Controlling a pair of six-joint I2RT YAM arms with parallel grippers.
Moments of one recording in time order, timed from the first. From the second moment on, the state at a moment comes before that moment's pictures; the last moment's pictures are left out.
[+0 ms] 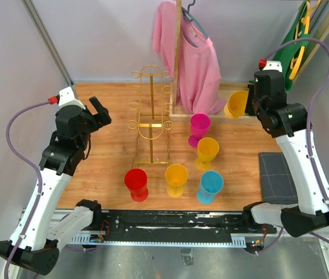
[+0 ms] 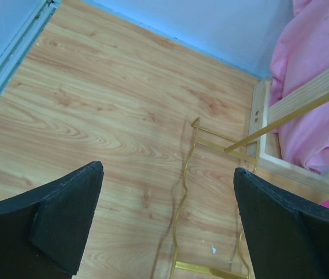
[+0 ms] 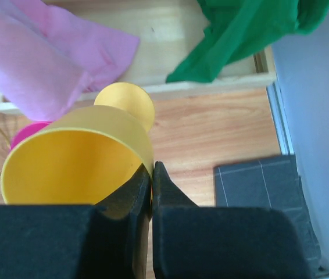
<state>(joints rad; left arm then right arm) -0.26 0.87 1.09 -0.52 -0.39 -0.45 0.28 1.27 1.66 -1.01 0.41 0.23</state>
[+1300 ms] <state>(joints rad) -0.26 0.93 1.28 -0.36 -0.12 -0.51 0.47 1.29 1.80 -0.09 -0.16 0.30</state>
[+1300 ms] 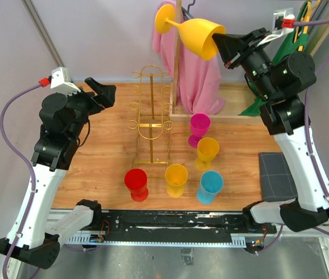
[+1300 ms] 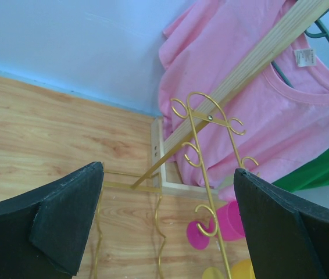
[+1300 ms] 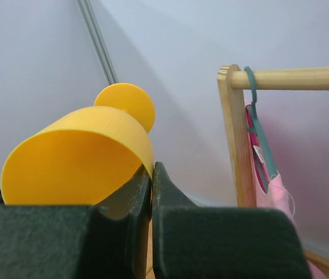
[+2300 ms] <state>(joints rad) -0.15 1.09 1.44 -0.24 0.28 -0.61 0.20 1.61 1.70 0.73 -0.78 1.33</state>
